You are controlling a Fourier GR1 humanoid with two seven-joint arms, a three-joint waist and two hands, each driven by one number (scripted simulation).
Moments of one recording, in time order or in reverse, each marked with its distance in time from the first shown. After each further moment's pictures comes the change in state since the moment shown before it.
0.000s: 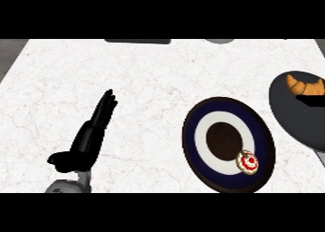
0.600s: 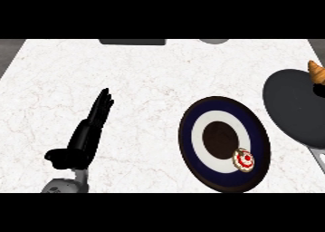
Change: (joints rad) left arm -0.007 0.012 0.019 0.007 0.010 0.008 0.013; right arm 0.119 0.059 0.084 -0.336 0.162 -0.385 0.175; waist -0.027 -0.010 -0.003
